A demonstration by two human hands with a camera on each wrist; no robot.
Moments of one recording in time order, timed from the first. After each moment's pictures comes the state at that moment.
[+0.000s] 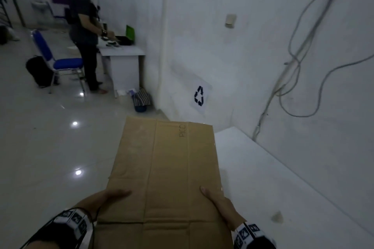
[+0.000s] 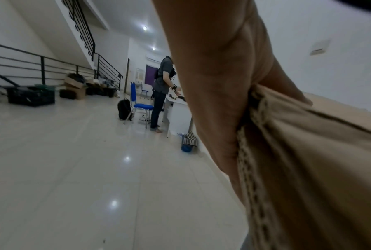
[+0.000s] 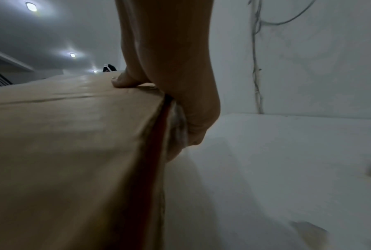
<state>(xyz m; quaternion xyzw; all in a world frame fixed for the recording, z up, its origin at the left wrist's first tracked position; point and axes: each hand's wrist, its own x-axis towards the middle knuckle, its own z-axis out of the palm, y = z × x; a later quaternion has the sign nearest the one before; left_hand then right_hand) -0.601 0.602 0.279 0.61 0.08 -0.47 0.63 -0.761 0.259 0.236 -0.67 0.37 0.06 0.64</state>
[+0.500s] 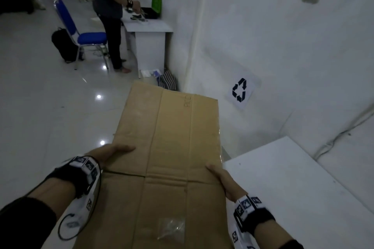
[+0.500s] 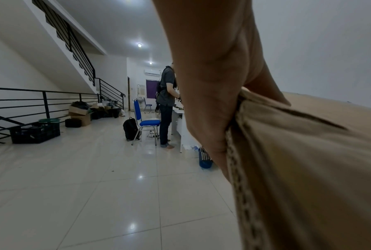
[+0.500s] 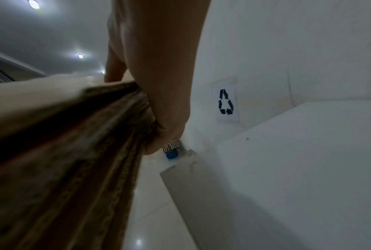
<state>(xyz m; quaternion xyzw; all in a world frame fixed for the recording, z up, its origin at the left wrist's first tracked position) -0.302 0.662 0.281 0.71 0.10 -0.37 0.58 -0.477 0.298 0.219 -0.62 0.27 0.13 0.73</state>
